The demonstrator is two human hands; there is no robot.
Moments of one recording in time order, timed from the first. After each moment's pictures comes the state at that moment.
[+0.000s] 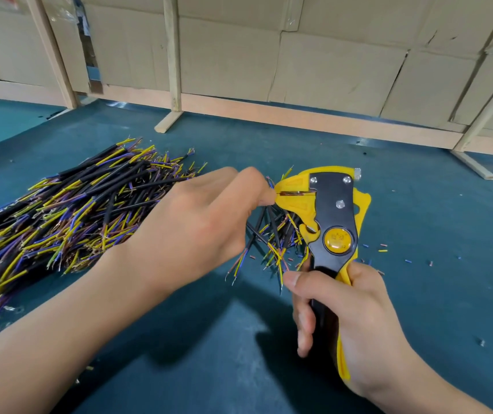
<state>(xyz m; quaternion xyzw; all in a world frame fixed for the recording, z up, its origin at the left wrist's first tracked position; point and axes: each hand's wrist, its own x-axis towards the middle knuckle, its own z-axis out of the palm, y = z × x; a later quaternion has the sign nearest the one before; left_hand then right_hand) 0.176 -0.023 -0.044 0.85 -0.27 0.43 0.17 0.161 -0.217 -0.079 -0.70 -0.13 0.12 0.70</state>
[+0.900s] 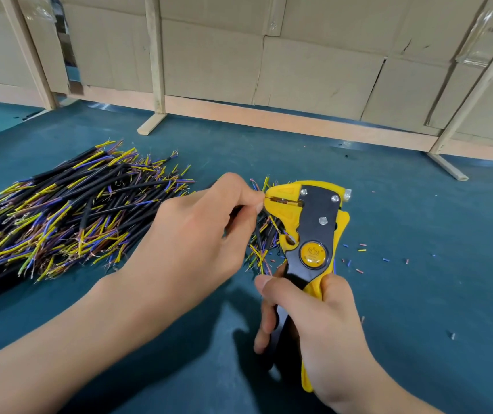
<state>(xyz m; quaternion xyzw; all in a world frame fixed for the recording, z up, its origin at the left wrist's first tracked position) 0.170 -0.045 -0.055 0.84 -0.15 0.41 0.31 0.147 -0.204 -0.075 -0.71 -0.06 0.11 0.70</state>
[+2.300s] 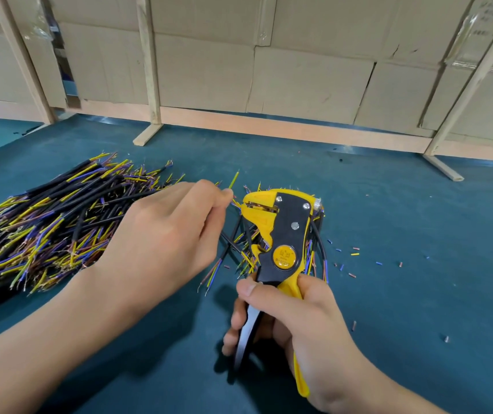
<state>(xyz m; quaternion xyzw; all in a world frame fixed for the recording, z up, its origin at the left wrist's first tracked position) 0.186 -0.030 -0.058 0.84 -0.20 0.48 0.14 0.152 -0.208 -0.074 -0.56 -0.09 0.24 0.79</state>
